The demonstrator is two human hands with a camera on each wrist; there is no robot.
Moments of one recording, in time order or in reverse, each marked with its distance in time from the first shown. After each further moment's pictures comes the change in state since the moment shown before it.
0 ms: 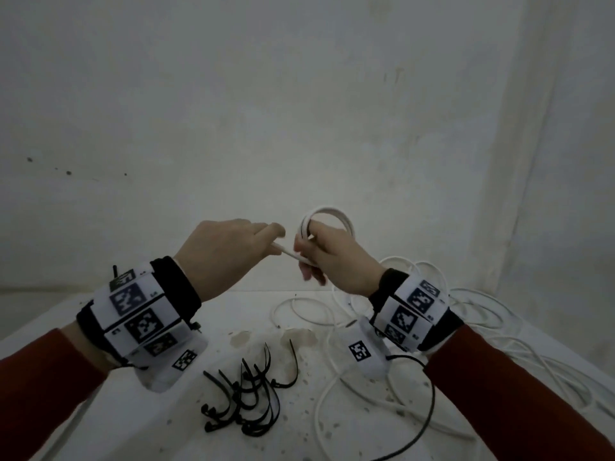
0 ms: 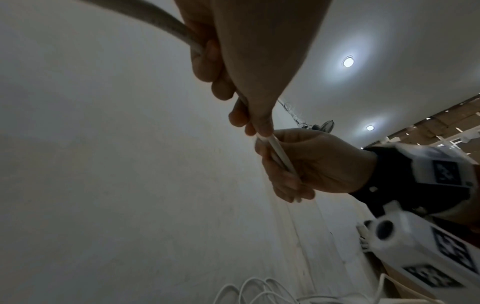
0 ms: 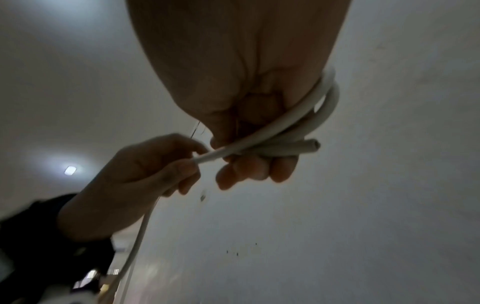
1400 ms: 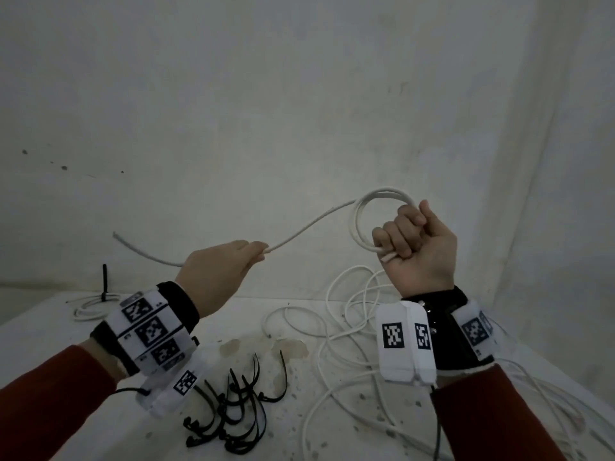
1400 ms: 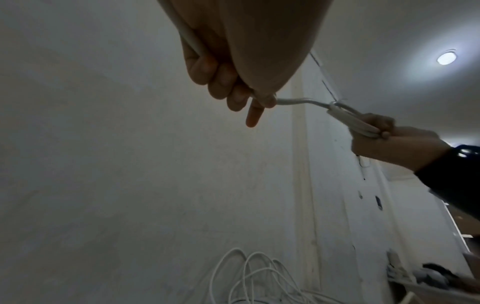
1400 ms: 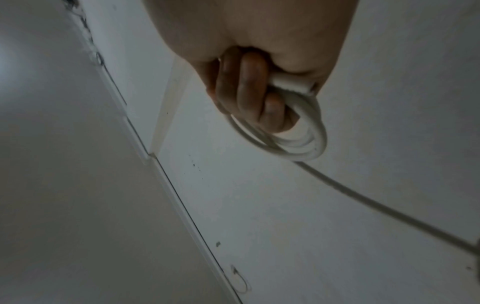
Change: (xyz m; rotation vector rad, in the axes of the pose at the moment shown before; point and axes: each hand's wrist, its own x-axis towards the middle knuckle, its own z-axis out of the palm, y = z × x) left_hand -0.019 -0.010 0.058 -0.184 -0.064 -0.259; right_hand -0.018 0.014 -0.061 1.557 0.423 -0.055
